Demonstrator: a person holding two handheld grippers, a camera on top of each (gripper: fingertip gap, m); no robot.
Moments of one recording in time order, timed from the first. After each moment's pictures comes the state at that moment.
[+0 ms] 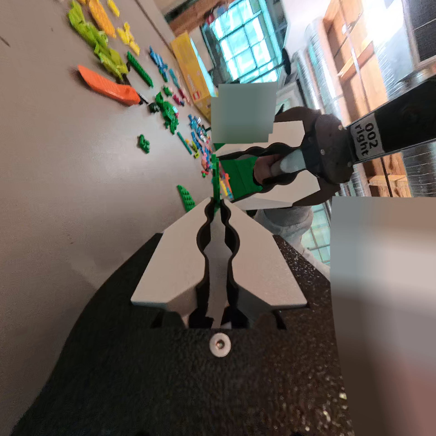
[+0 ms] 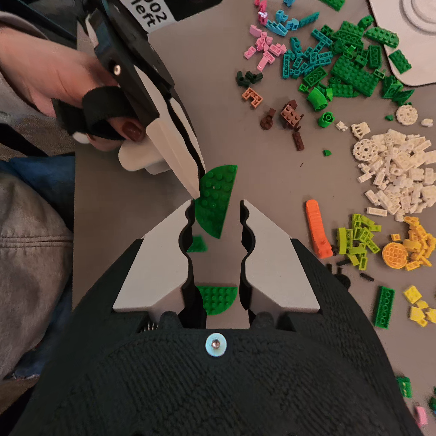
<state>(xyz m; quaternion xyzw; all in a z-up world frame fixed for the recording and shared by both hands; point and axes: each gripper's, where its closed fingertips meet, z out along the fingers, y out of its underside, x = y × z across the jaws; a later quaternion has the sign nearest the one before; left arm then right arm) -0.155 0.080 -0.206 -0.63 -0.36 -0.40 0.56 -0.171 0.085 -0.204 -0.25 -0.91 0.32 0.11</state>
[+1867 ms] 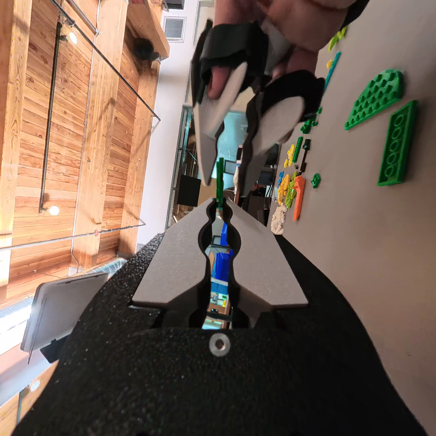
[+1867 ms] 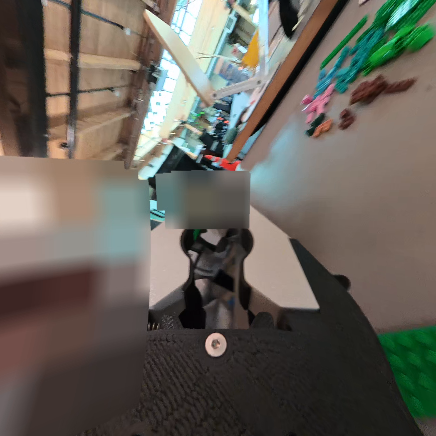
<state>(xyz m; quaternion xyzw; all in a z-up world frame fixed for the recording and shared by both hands) -0.149 0.081 -0.163 -0.57 0.29 0.66 0.40 -0.144 0.081 -0.170 -0.46 -0.53 0.68 -0.22</state>
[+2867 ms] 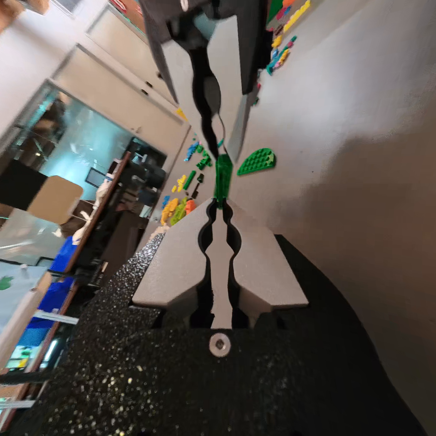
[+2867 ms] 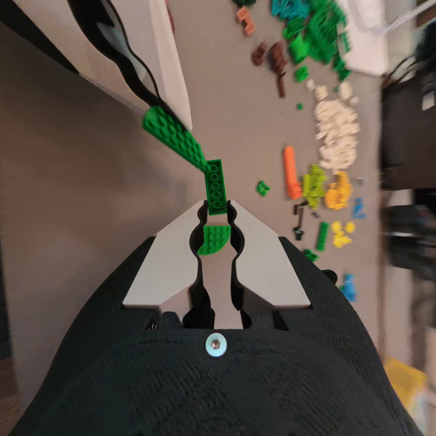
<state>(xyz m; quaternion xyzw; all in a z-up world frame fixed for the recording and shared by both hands) -0.121 0.088 -0.218 -0.73 0.25 0.34 0.54 -0.124 0.131 -0.228 -0.19 -0.91 0.19 0.31</state>
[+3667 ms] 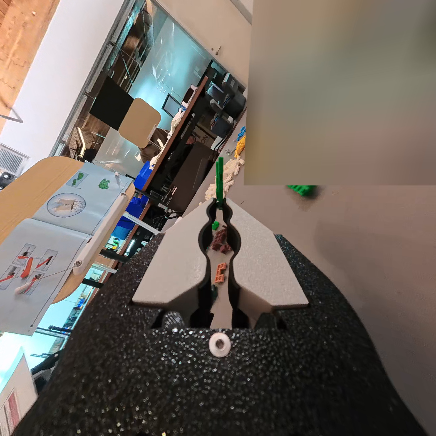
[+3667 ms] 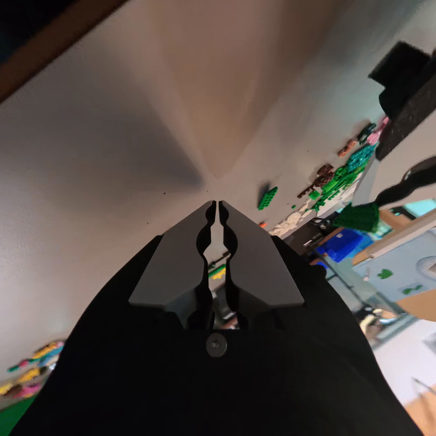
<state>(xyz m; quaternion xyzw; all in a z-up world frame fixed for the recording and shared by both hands) -0.208 0.041 -0.197 -0.72 0.10 0.49 0.47 -0.105 0.091 -0.268 0.27 -0.90 -0.11 0.33</state>
